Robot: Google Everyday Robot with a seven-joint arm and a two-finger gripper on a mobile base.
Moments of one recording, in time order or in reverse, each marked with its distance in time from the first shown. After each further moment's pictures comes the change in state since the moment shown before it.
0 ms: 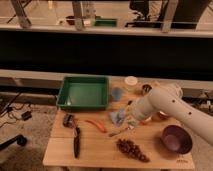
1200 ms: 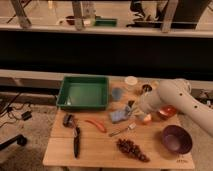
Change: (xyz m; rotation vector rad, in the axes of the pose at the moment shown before) arm 0.048 -0.020 -0.013 0.043 0.037 0.082
